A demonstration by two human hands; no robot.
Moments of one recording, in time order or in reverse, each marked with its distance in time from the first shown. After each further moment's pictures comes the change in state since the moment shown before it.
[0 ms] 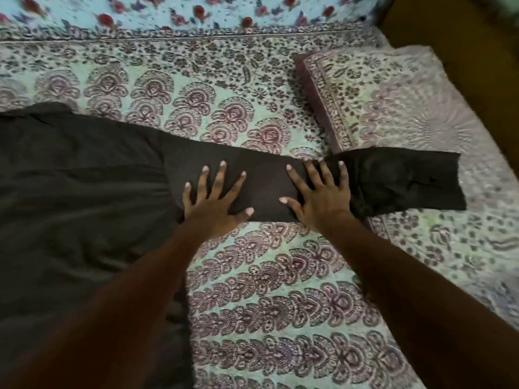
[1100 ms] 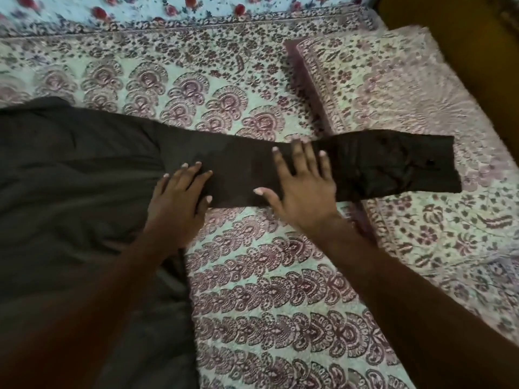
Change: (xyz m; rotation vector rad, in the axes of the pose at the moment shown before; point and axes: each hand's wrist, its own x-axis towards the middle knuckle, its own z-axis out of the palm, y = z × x) left_hand -0.057 -0.045 -0.008 -0.021 0.367 0.114; right_hand -0.047 -0.035 -0.048 0.166 0.168 -0.060
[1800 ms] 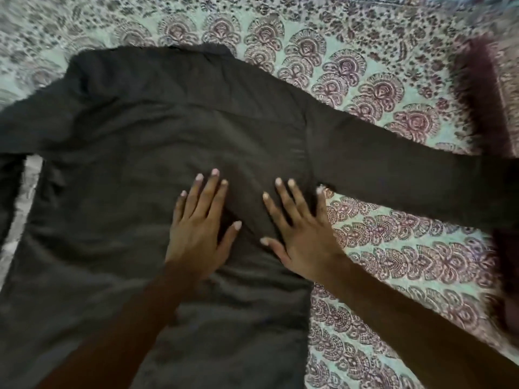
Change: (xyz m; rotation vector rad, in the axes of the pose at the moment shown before) left_hand -0.183 -0.140 -0.017 0.040 0.079 -0.274; right_hand -0.038 -0.228 0.071 -0.063 -0.069 -0.554
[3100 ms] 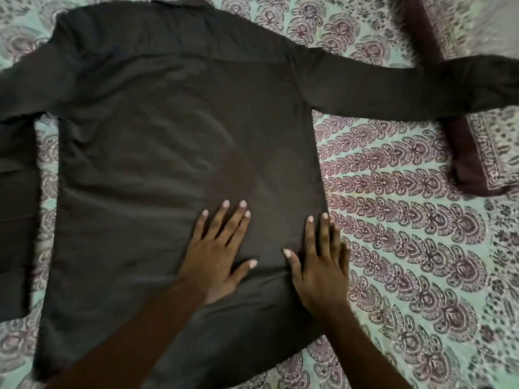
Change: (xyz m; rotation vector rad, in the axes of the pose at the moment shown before) left_hand -0.178 -0.050 -0.001 0.077 -0.281 0.429; right_hand -0.193 -0.216 0.022 0.326 -0.088 0.848
